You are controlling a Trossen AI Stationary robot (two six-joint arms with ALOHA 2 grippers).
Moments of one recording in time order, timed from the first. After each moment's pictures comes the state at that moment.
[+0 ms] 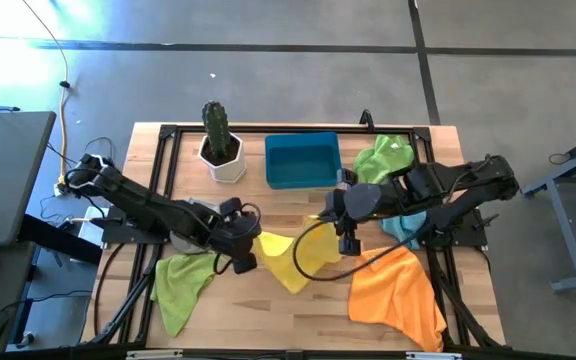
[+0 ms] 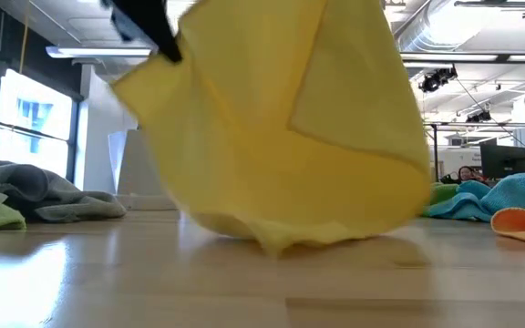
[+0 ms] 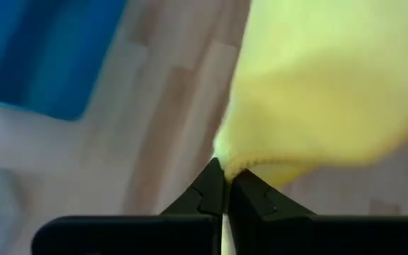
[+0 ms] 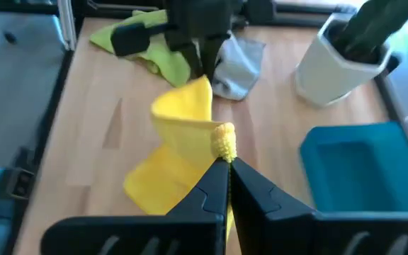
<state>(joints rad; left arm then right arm) -0.28 1.48 1.22 -0.84 -0.46 -0.57 0.32 1.53 1.80 -1.04 0.27 0.16</state>
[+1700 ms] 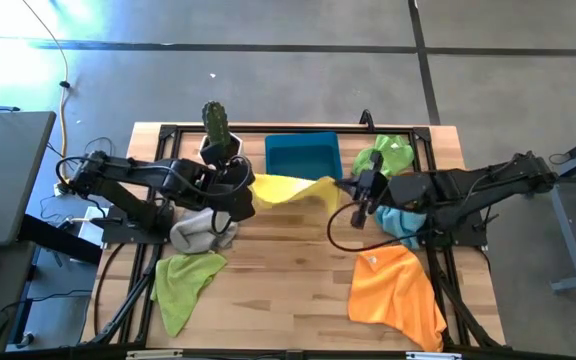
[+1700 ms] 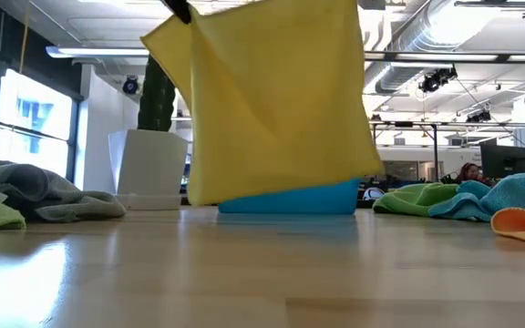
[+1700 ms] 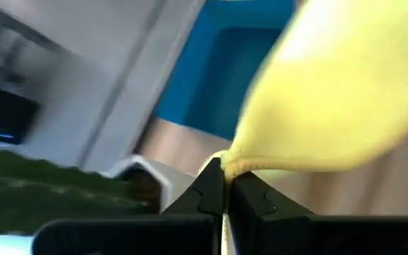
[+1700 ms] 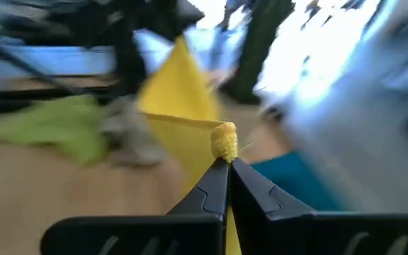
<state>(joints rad) -0.10 1.49 1.62 -1.32 -0.72 -0.40 0.24 1.10 1.08 -0.36 0.52 0.10</state>
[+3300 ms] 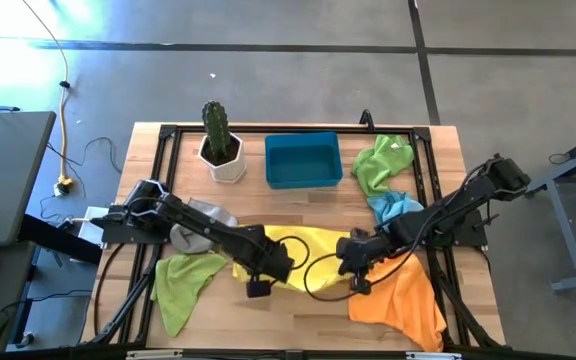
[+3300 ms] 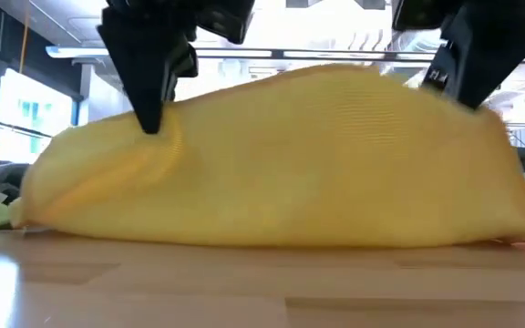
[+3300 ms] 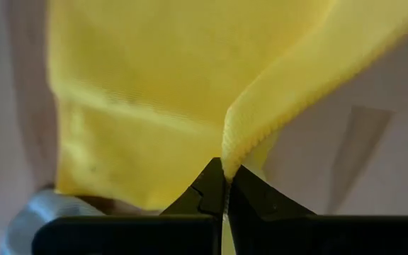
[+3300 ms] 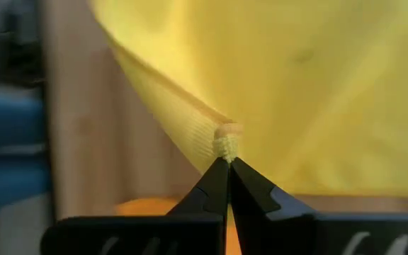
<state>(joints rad) -0.26 1.98 1.62 -1.18 -0.10 -0.53 0.44 1.44 0.93 -0.52 0.01 0.64</state>
